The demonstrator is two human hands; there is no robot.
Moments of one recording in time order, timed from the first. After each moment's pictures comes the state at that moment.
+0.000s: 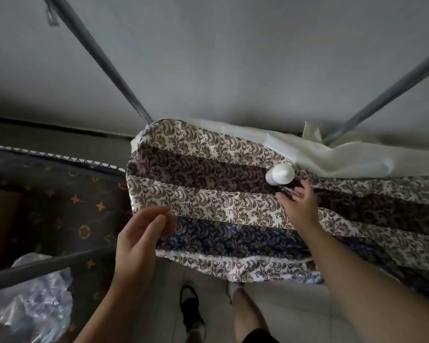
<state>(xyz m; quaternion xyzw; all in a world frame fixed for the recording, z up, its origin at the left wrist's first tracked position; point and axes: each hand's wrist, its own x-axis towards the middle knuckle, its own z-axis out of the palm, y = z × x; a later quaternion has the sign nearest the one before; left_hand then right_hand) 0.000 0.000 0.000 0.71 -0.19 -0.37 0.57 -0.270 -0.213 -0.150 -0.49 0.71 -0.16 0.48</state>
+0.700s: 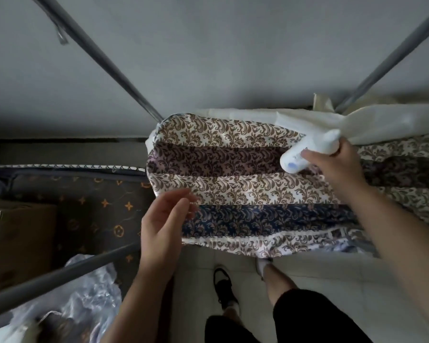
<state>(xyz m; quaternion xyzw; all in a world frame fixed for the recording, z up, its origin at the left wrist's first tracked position) 0.012 -0.011 0.042 0.70 -0.23 -0.40 0.54 -0.258 -0.227 -0.054 -0.49 0.64 -0.28 0.52</state>
